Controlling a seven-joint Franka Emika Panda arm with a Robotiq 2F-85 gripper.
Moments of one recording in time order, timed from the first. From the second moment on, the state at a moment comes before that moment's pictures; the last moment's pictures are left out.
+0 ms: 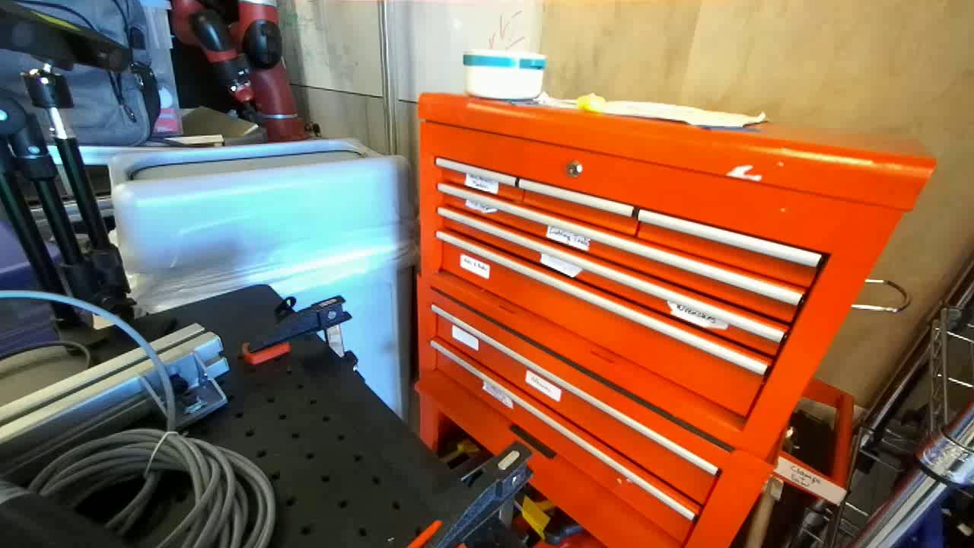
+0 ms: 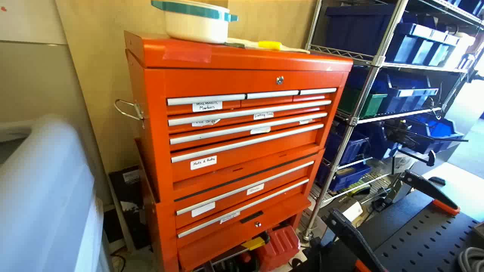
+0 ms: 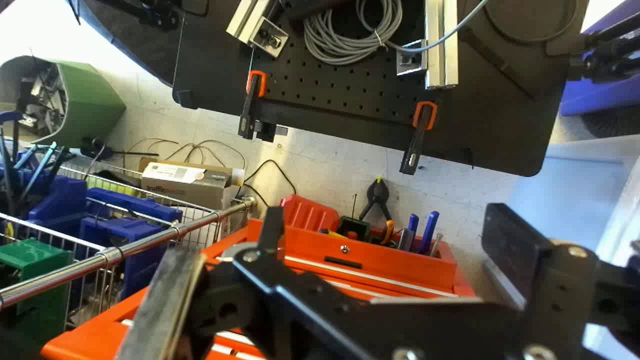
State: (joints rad) arm 0.10 -0.35 0.28 -2.14 -0.10 1.52 0.13
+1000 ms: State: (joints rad) arm 0.09 -0.13 0.20 -2.19 -0.13 1.91 0.14
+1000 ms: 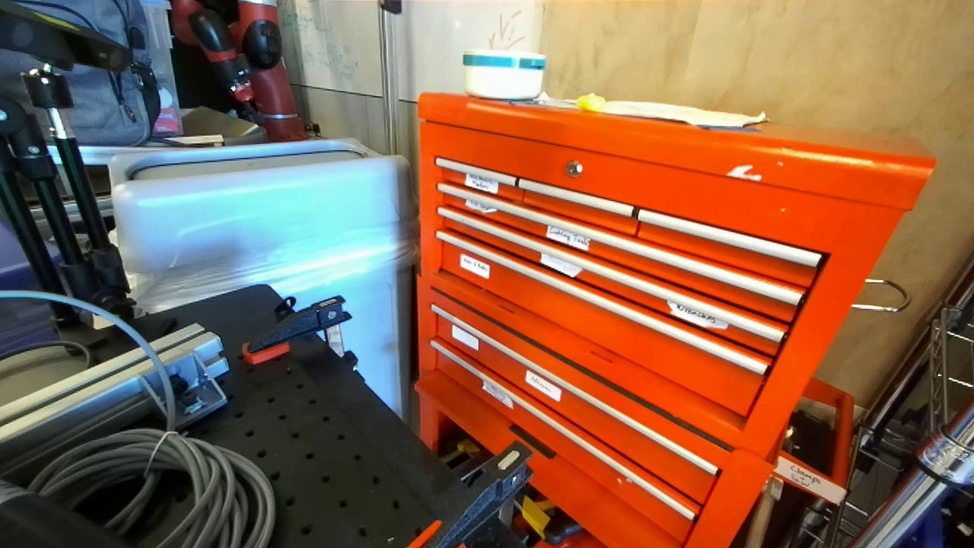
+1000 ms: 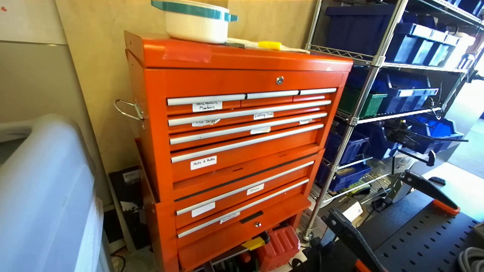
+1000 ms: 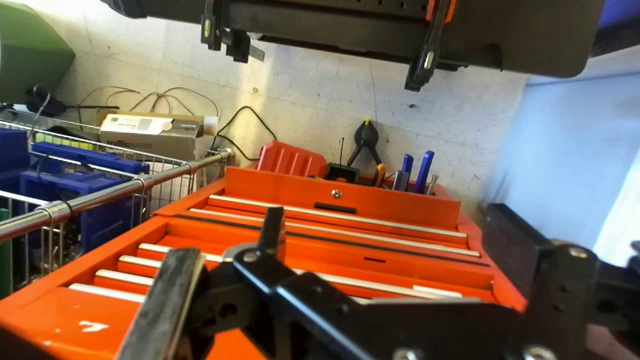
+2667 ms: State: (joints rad) arm 0.07 0.39 0.09 -1.75 -0.27 2.16 -0.08
